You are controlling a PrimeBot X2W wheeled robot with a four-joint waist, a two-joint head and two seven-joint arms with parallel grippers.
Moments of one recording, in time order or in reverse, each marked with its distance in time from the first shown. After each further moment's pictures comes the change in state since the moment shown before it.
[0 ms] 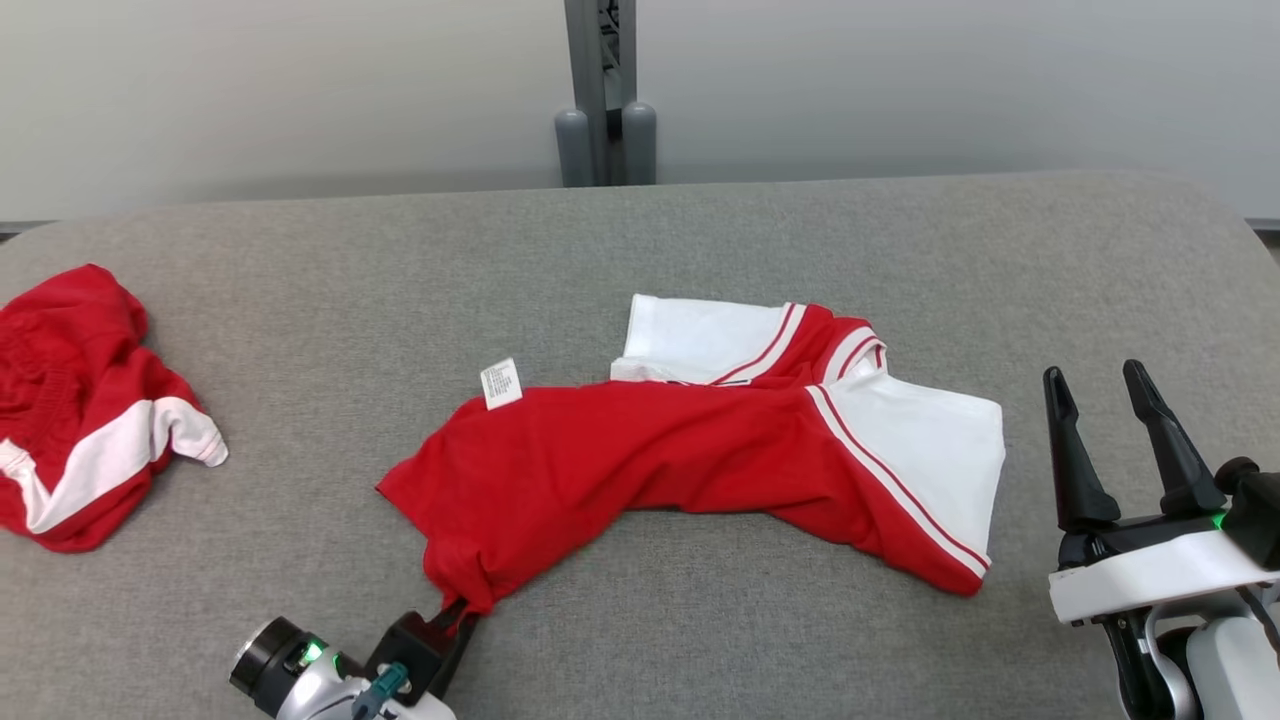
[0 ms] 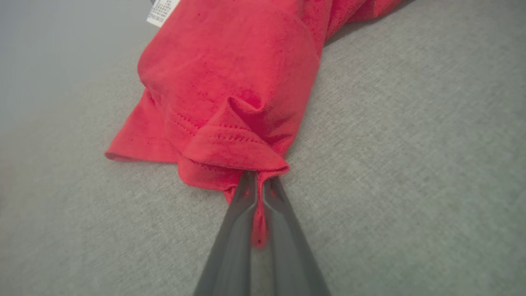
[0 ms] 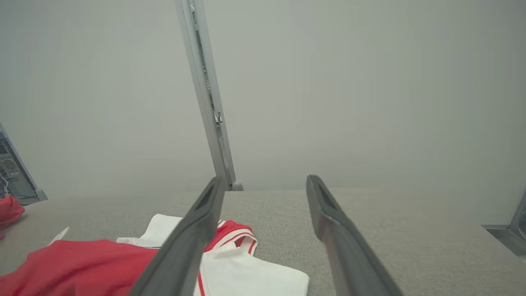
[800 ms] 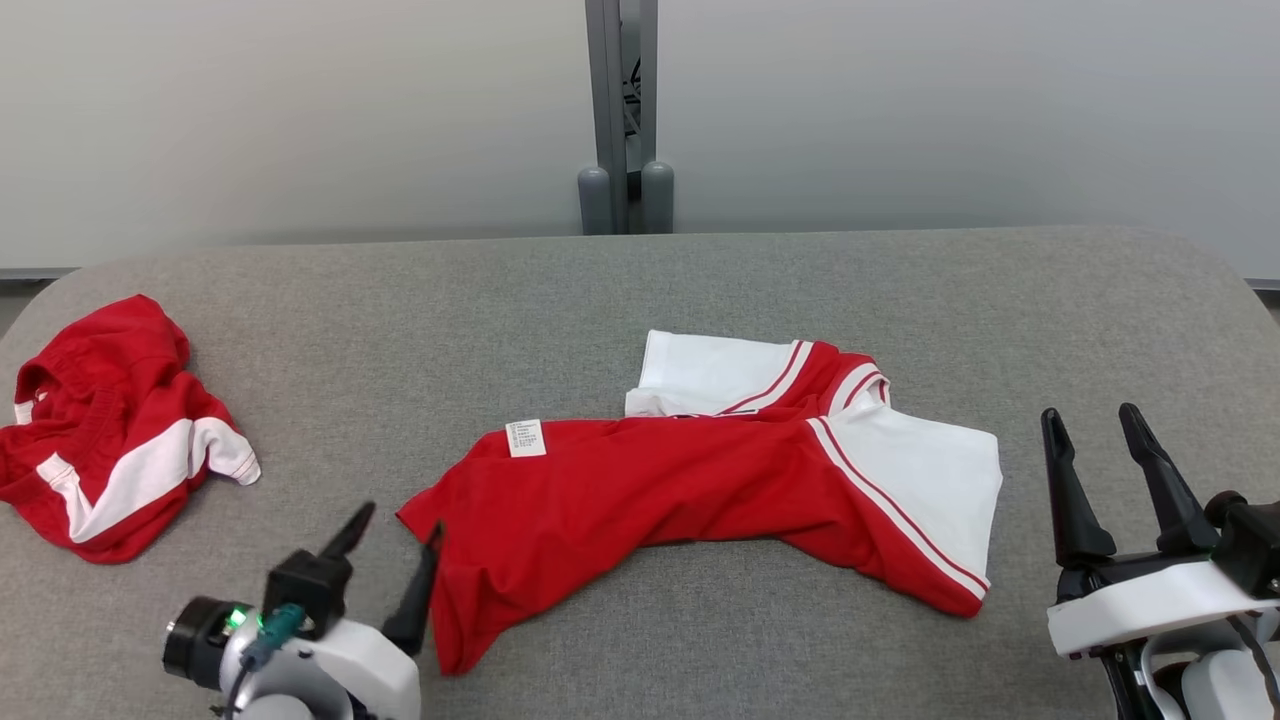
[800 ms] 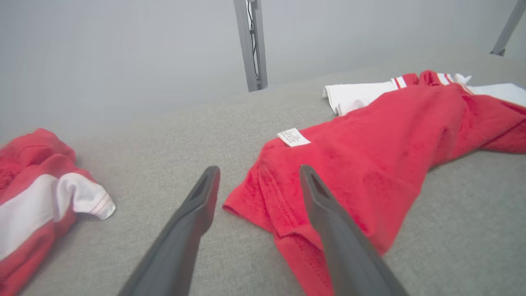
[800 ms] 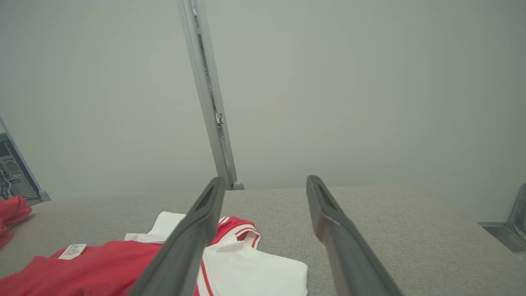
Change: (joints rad) left arm 0.020 -0.007 0.171 -0.110 -0.187 0.021 0.000; right arm 0.040 0.013 -0.013 0.040 -0.009 0.000 0.000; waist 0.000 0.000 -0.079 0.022
